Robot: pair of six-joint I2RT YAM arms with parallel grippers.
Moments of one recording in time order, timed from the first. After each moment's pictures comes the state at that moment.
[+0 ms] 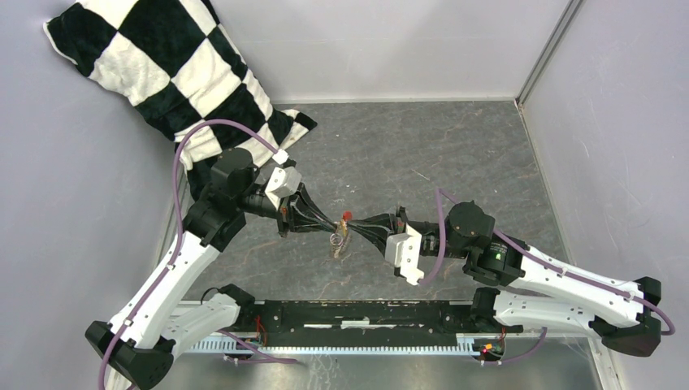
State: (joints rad) left arm -0.51 0.92 1.02 -0.32 1.27 0.14; right arm 1.18 0.86 0.88 0.04 -0.30 -0.74
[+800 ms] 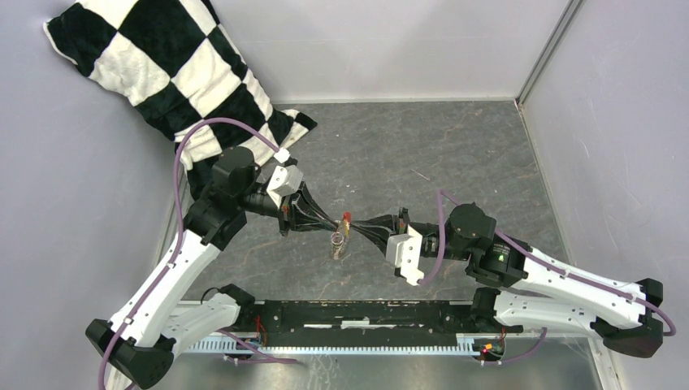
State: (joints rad) left arm -0.51 0.93 1.03 -0.33 1.26 0.14; right arm 1.18 0.84 0.87 0.01 -0.26 -0.74
